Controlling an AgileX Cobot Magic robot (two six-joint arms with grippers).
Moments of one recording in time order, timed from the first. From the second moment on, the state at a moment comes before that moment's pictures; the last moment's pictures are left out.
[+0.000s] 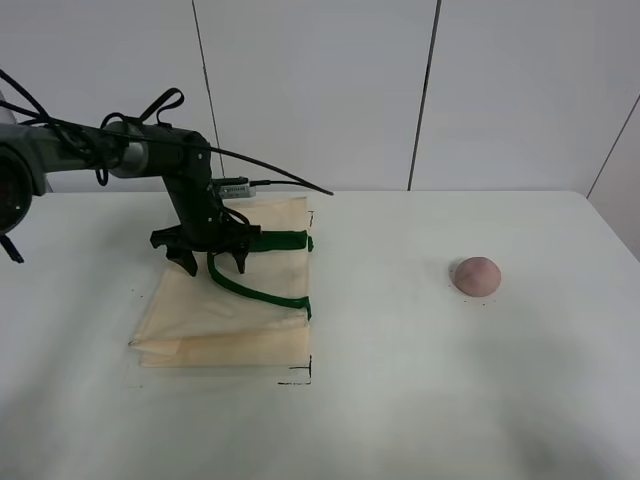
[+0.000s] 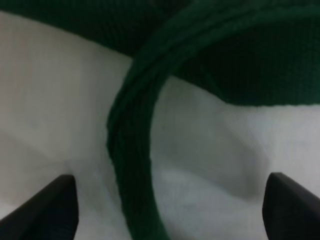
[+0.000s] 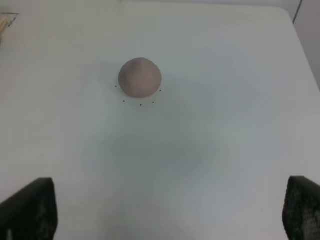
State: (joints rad) left arm -0.30 2.28 -1.72 0.06 0.83 -0.39; right arm 0.03 0.00 -0.49 0.01 1.03 0.02
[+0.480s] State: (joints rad) left arm -0.30 2.29 -1.72 0.08 0.82 -0.44; right arm 0.03 0.00 -0.49 0.01 1.03 0.02
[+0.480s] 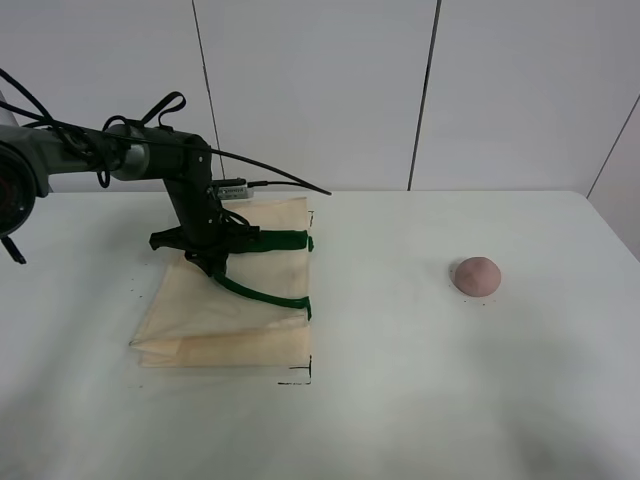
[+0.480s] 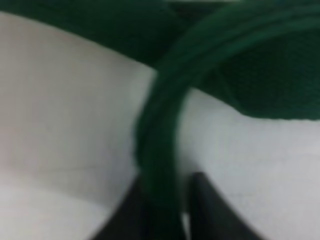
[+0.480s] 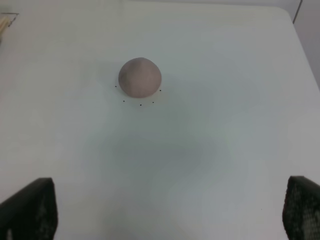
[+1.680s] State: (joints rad) left arm -0.30 1.92 -2.25 0.03 1.18 -0.20; right arm 0.03 0.01 -0.49 0.01 1.03 0.02
